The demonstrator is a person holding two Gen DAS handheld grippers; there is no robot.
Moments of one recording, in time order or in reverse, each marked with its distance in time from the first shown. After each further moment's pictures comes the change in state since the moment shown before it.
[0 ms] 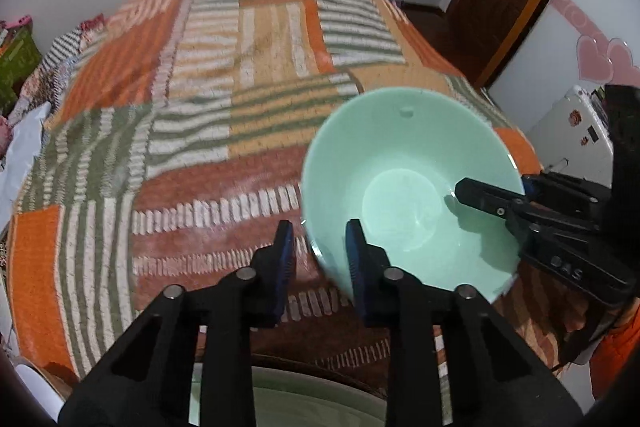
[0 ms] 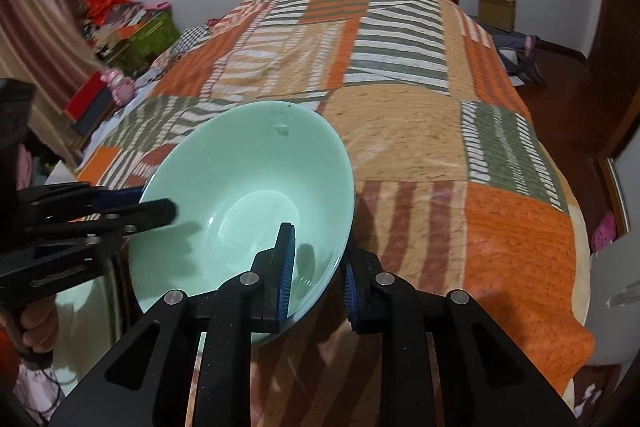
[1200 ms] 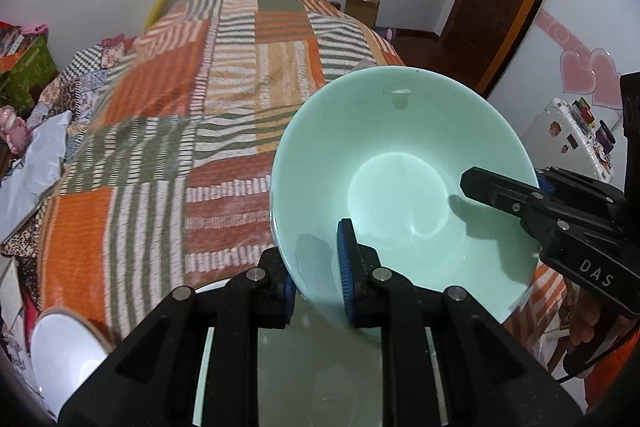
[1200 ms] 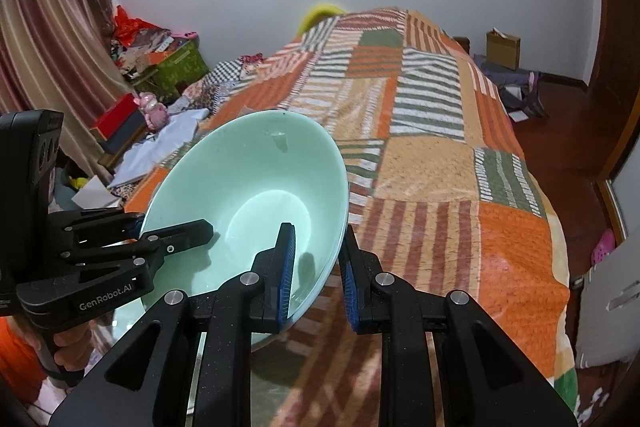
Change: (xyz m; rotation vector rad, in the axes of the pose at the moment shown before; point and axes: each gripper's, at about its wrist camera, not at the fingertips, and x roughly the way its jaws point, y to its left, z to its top) left arm -0.099 -0.002 -0.038 -0.006 -0.125 0.015; right arm -0.071 0.069 -0.004 -0.021 -0.146 0.022
